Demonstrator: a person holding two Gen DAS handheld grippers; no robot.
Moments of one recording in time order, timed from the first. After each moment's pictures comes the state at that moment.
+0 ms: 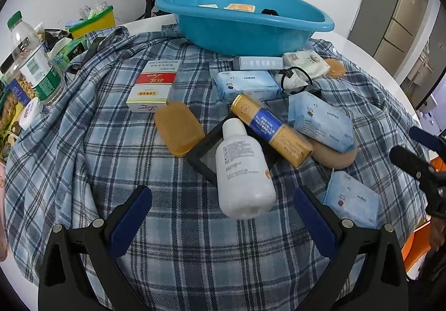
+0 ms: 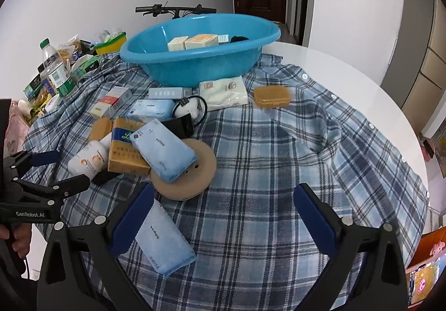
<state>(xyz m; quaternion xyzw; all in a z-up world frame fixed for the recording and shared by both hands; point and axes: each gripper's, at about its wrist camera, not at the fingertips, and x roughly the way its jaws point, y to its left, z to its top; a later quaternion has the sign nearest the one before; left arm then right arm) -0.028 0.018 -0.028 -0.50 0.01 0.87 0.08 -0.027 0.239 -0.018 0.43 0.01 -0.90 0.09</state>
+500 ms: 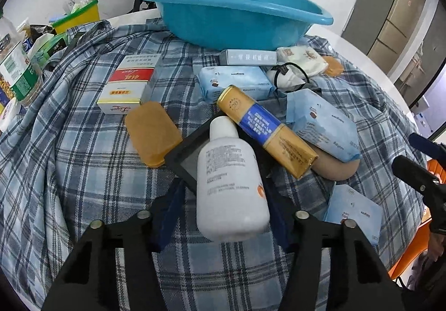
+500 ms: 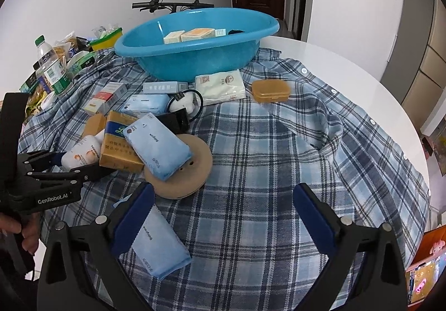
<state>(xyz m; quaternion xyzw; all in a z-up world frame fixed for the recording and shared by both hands) -0.047 0.026 -0.051 -0.50 -0.01 0.86 0.10 -0.032 0.241 -0.026 0.44 0.01 -0.89 0.09</state>
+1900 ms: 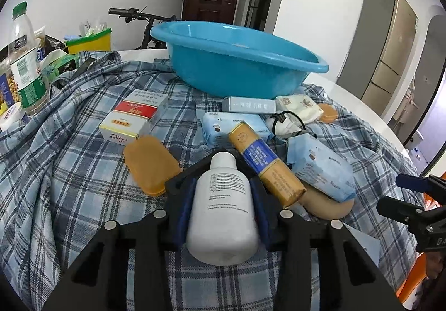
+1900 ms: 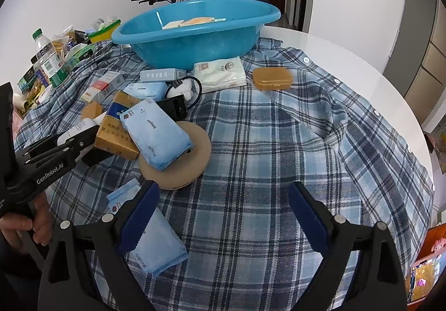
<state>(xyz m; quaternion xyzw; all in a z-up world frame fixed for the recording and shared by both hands) -0.039 0.019 -0.048 -0.37 -0.05 0.92 0.10 -0.033 0.243 -0.039 0.45 0.01 -0.89 0.09</state>
